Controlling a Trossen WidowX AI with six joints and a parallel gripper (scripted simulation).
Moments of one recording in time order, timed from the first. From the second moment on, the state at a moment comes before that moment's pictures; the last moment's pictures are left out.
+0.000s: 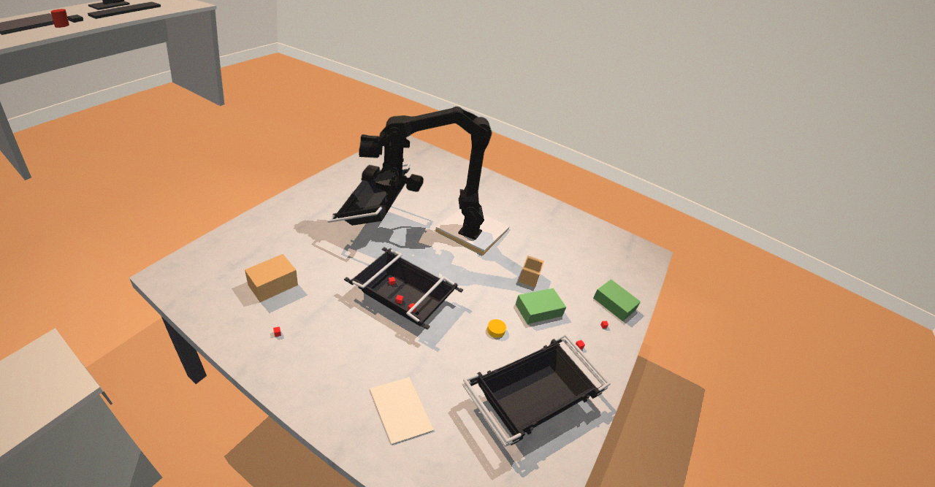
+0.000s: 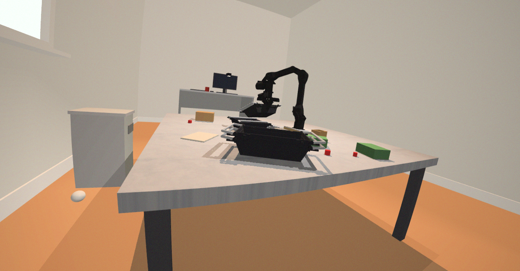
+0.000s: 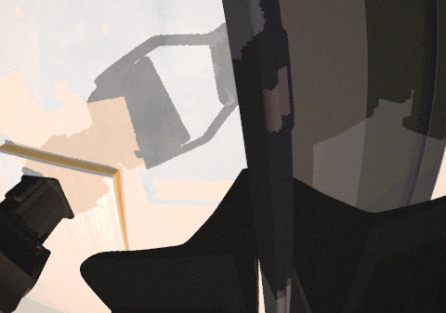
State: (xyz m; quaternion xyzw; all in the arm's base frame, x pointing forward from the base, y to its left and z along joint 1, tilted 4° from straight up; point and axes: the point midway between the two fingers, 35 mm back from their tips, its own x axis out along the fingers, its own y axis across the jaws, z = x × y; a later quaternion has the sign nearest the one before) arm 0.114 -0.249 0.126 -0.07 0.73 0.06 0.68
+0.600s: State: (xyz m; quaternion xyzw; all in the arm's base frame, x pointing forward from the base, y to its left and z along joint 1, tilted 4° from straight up) arm 0.132 -0.284 0.174 -0.07 0.73 0.06 0.68
